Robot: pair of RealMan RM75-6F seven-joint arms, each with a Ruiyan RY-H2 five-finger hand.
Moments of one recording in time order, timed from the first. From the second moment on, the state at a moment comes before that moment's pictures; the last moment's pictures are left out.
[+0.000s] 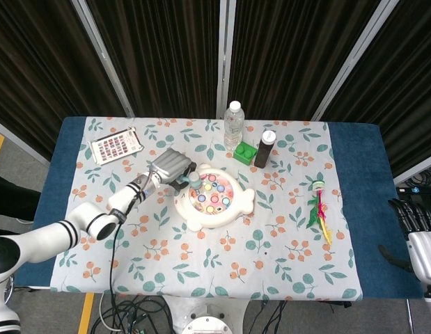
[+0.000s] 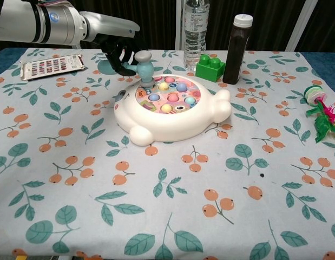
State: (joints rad) left arm -1.12 -1.48 -0.20 -1.18 1.26 0.49 -0.10; right arm 0.06 -1.00 0.04 -1.59 -1.58 1.53 0.15
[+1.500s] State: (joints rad) left arm -0.87 -1.42 -0.10 -1.27 1.24 0.79 -0.15; right arm 0.06 -1.01 0.03 -1.56 -1.61 1.53 0.19
